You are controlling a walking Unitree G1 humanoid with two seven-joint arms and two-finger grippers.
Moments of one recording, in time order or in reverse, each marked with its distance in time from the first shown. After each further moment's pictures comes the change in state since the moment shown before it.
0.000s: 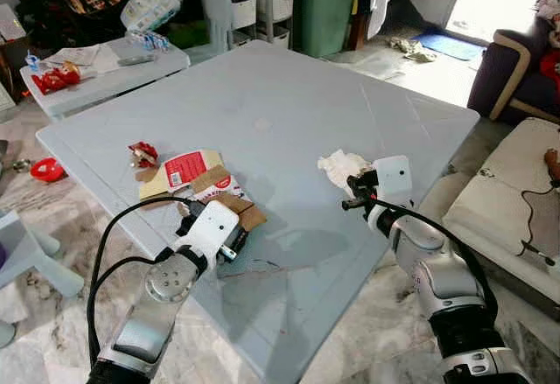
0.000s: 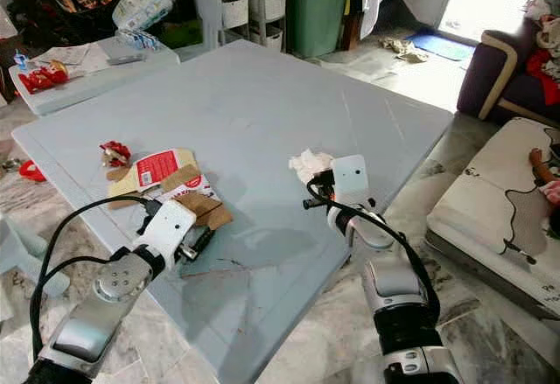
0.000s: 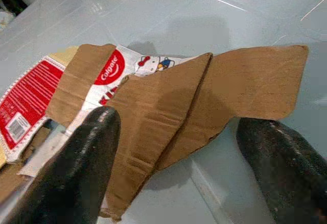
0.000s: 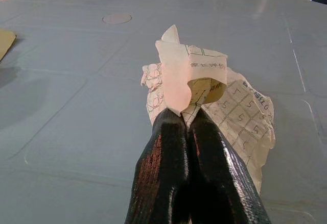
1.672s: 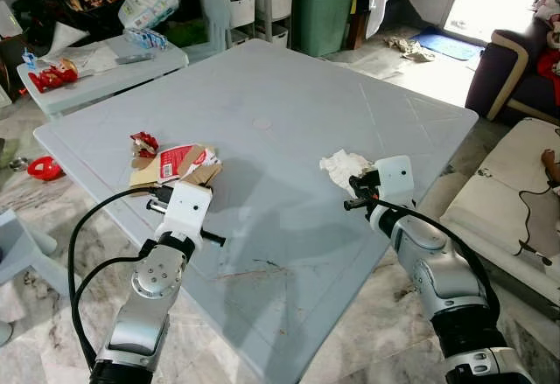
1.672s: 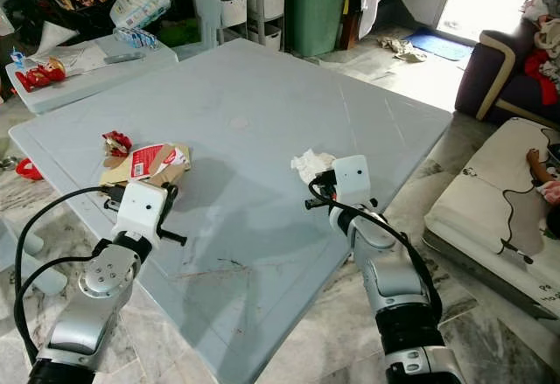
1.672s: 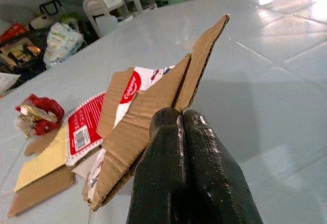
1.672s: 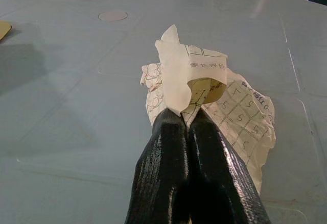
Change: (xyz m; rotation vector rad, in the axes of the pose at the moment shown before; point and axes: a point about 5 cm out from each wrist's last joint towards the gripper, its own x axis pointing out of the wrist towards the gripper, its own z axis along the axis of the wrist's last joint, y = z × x) left arm -0.003 0.025 0.018 -0.129 -0.208 0.258; right arm 0.000 -0.003 -0.001 -0.006 0.001 -0.007
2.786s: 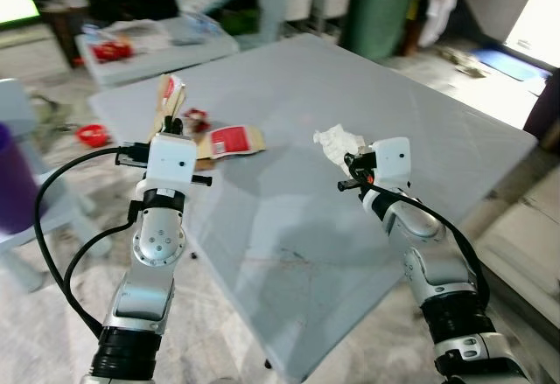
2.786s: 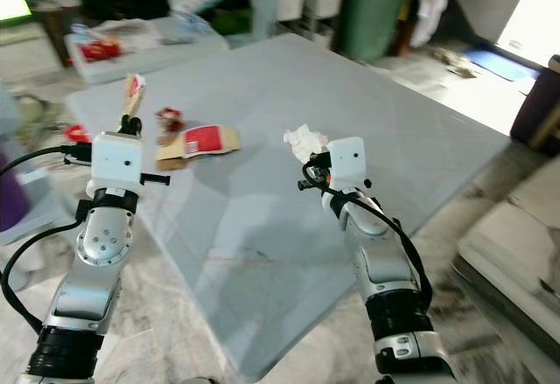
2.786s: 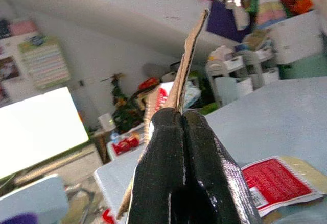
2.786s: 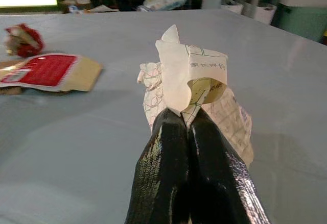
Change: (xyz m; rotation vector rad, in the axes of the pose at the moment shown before) left arm 0.016 0.026 0.057 0.079 -0.285 0.344; right arm 0.010 0.006 0.025 -0.002 -0.141 -0.006
